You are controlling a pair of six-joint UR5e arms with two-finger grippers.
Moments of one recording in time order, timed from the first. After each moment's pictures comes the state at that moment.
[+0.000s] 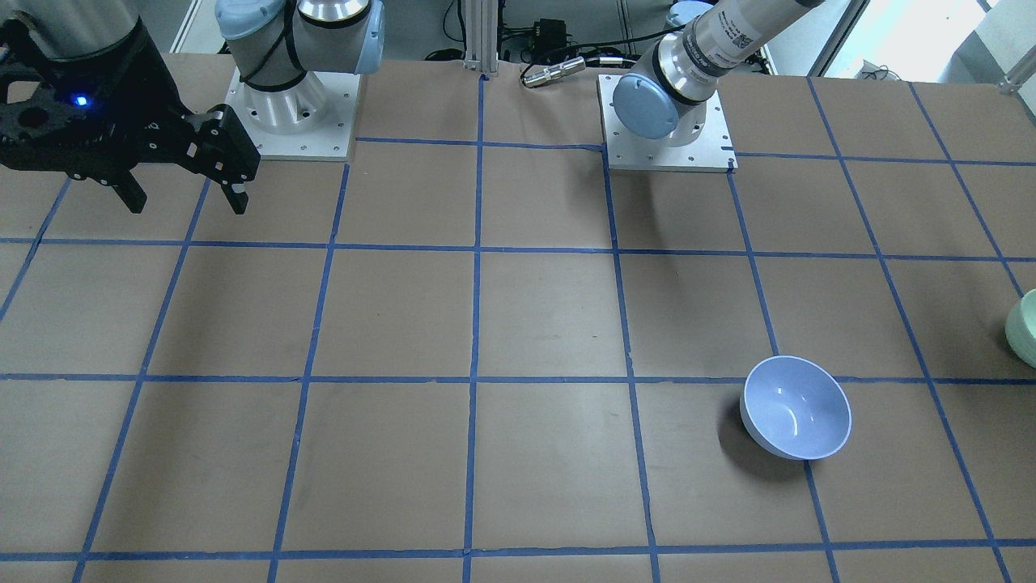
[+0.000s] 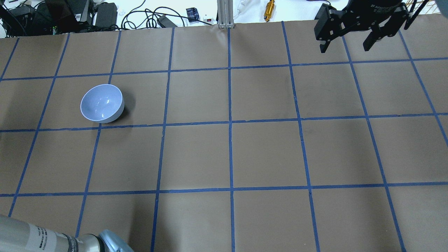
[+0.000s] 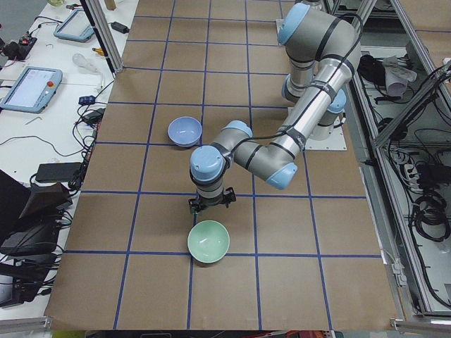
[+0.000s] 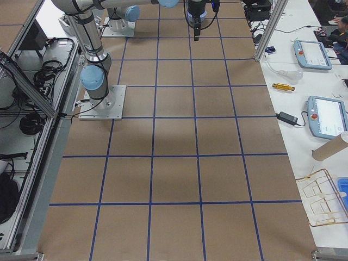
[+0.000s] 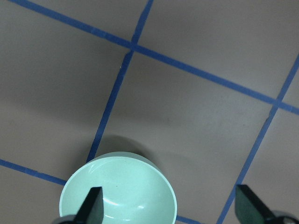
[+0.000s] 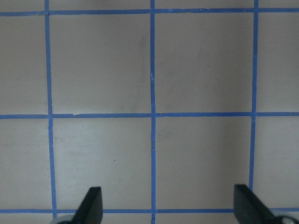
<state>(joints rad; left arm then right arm) -0.59 -2.06 -1.43 -1.19 1.64 2.30 1.54 -1.53 1.41 -1.53 -1.56 -0.04</state>
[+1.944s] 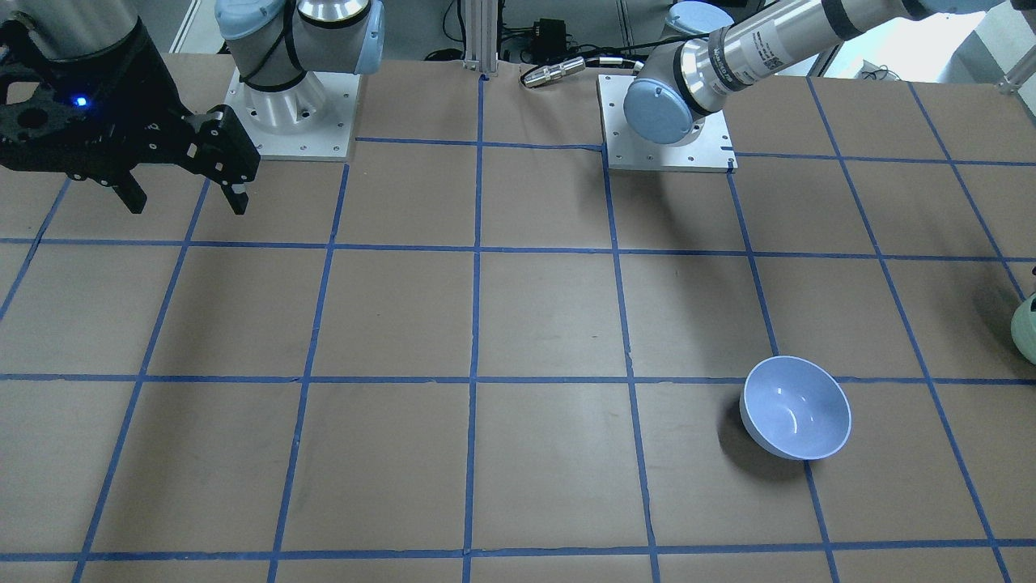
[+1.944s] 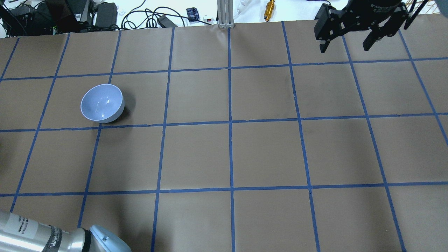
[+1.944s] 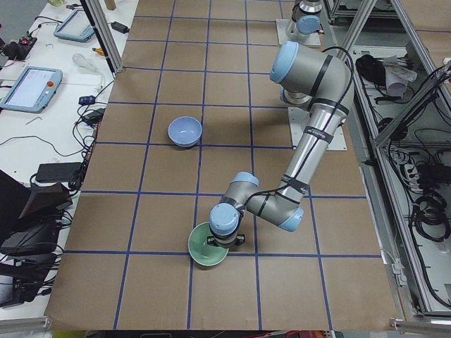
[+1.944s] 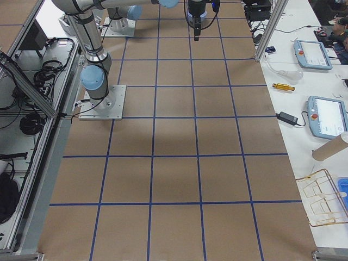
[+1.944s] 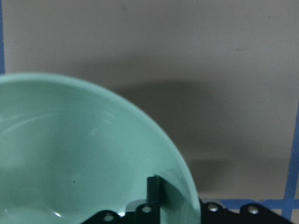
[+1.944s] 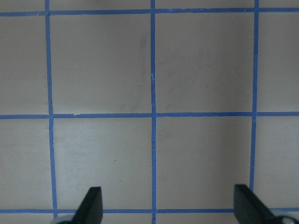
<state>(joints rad) -0.49 -2.22 -1.45 -1.04 1.63 2.59 1.54 -1.53 1.41 -1.53 -1.56 -0.03</state>
